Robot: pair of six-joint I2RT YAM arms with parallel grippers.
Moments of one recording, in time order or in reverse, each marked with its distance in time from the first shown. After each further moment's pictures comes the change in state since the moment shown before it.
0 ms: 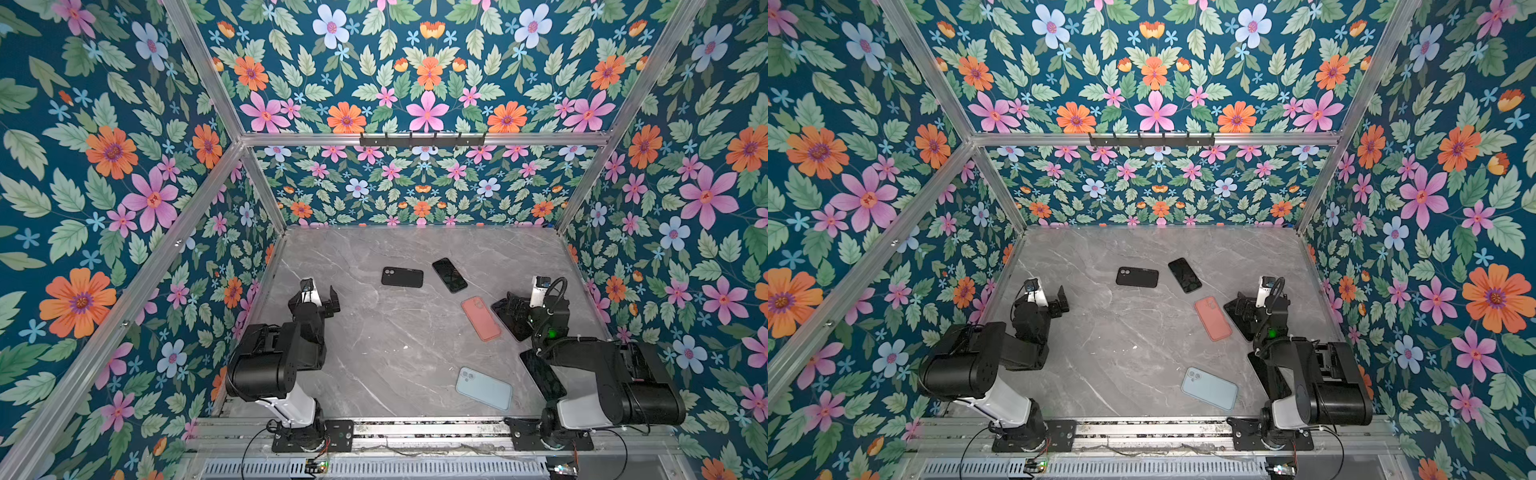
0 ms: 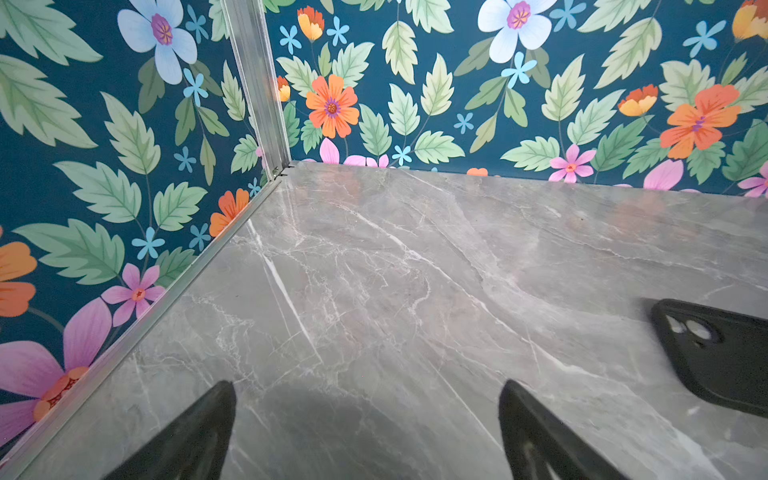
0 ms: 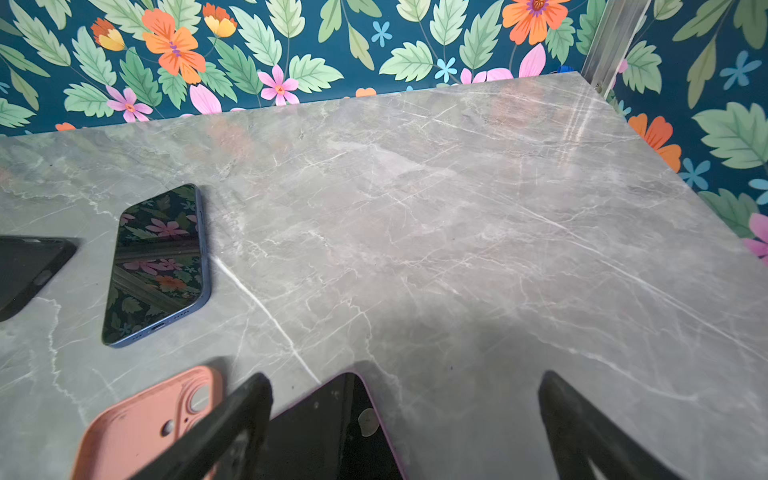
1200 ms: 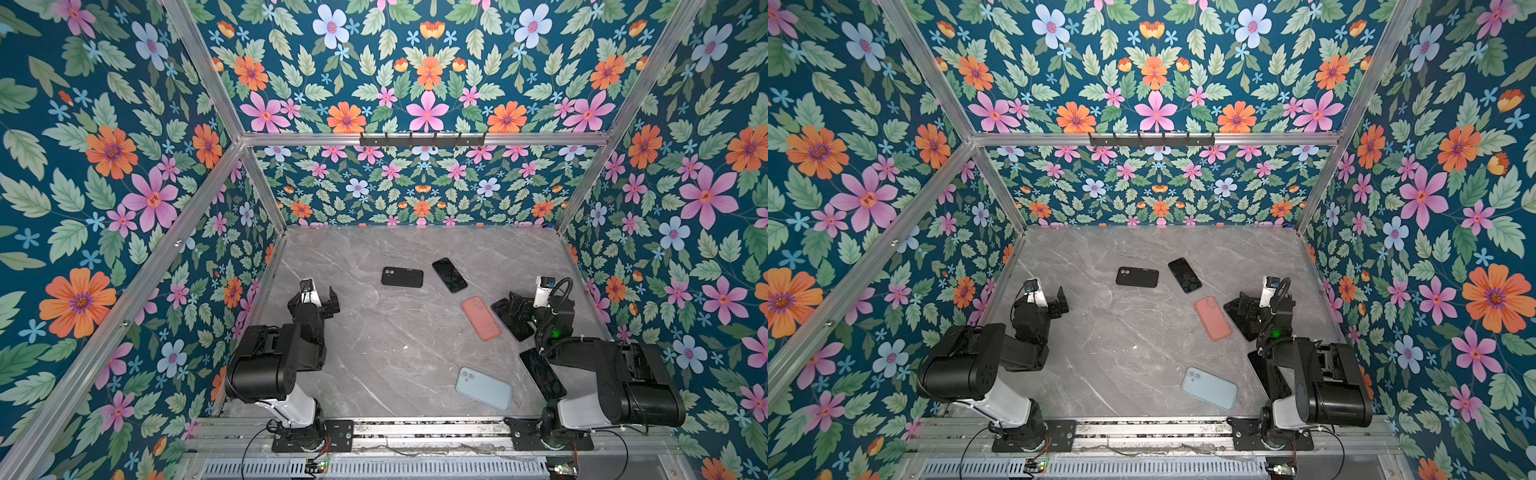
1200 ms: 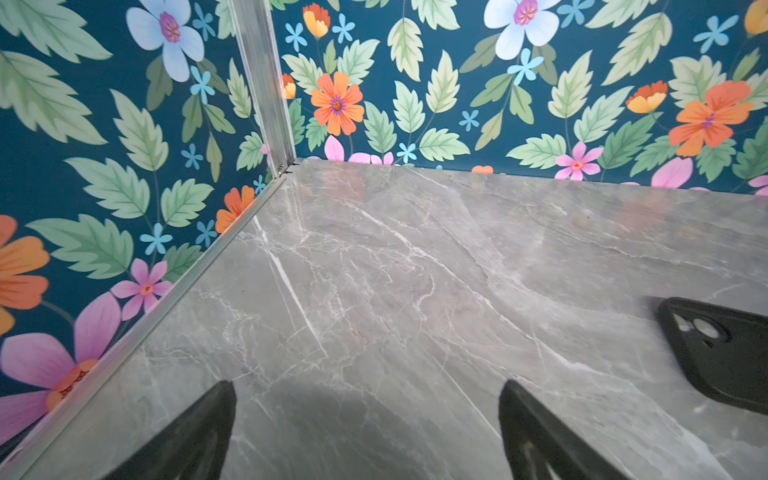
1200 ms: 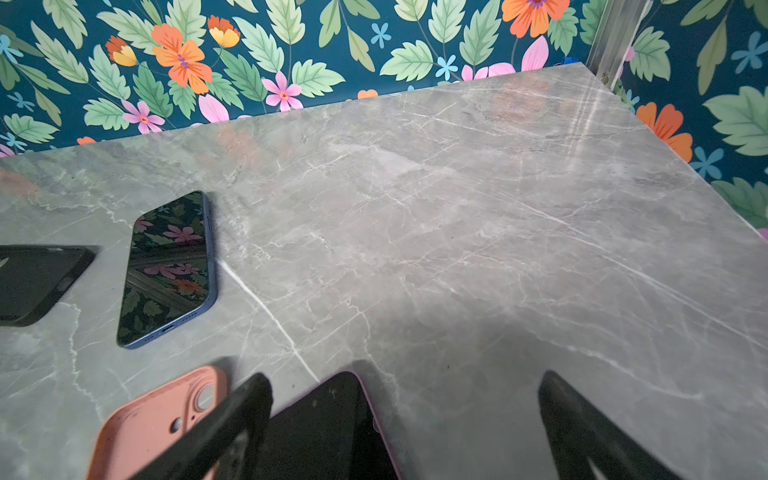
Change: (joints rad) left arm -0.012 -0.061 0.002 -0.053 -0.059 -0.007; right arm -0.029 -0.048 0.031 -0.094 -0.036 0.024
